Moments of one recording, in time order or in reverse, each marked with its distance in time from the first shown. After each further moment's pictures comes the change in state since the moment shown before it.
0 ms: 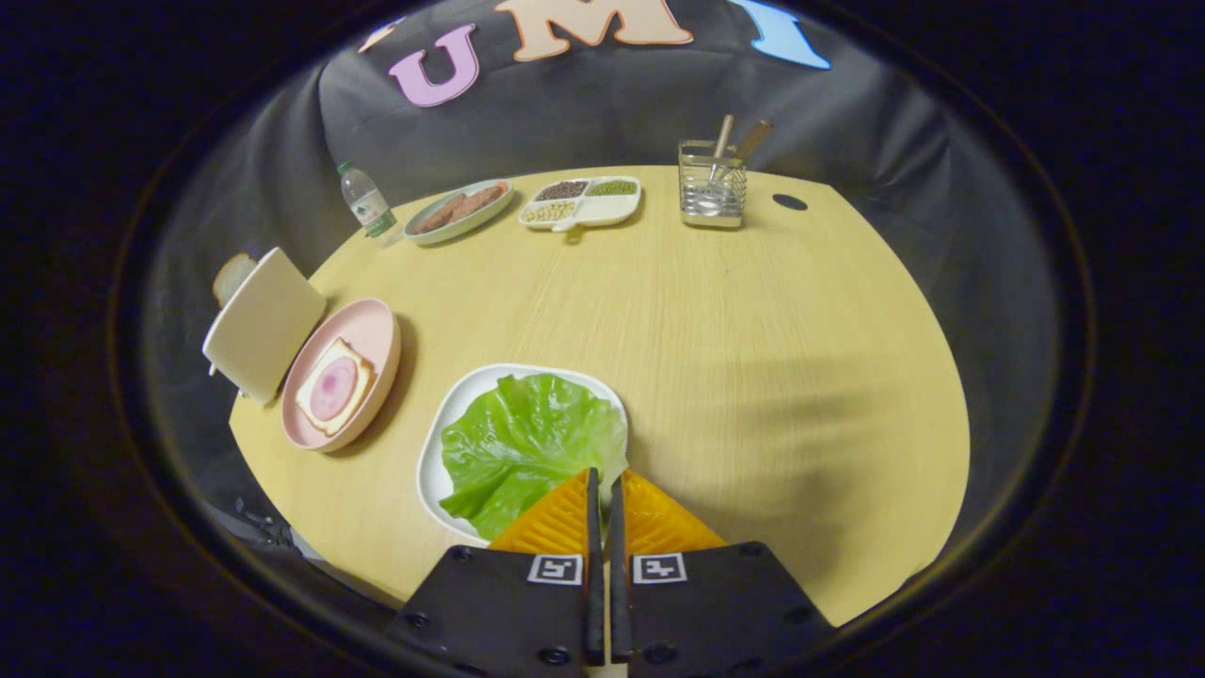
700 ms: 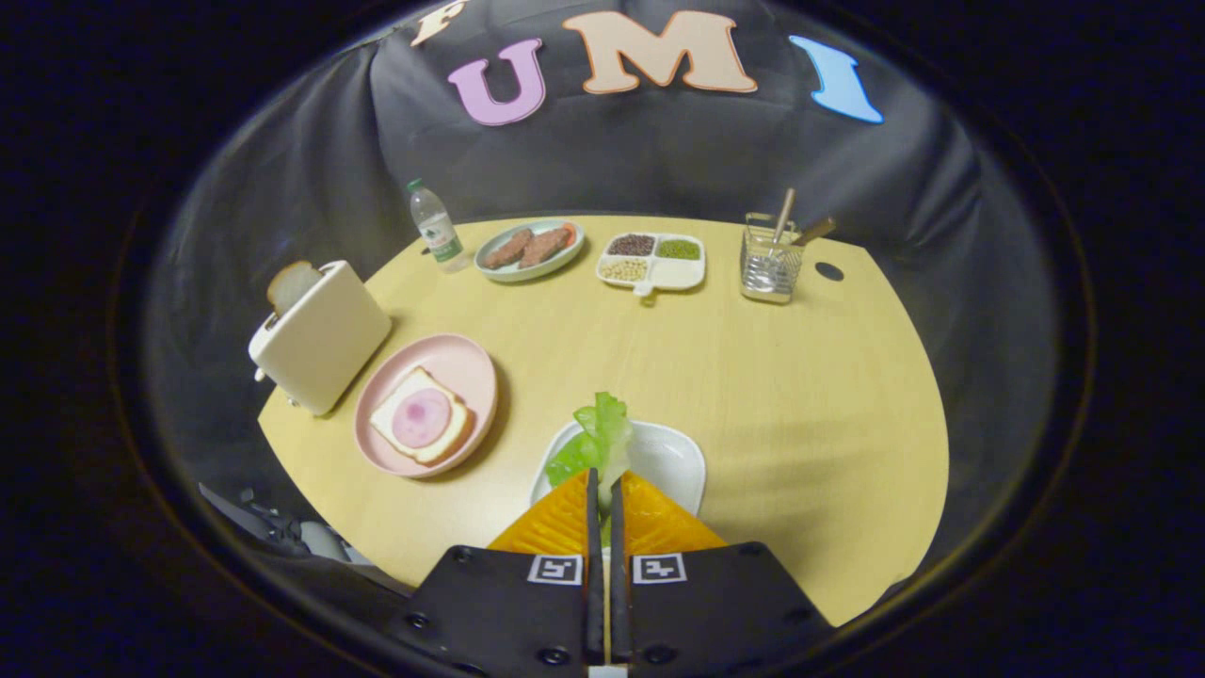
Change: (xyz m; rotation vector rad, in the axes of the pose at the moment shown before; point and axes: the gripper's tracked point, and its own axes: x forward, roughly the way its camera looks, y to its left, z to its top) arm -0.060 0.079 0.052 -0.084 -0.094 0.064
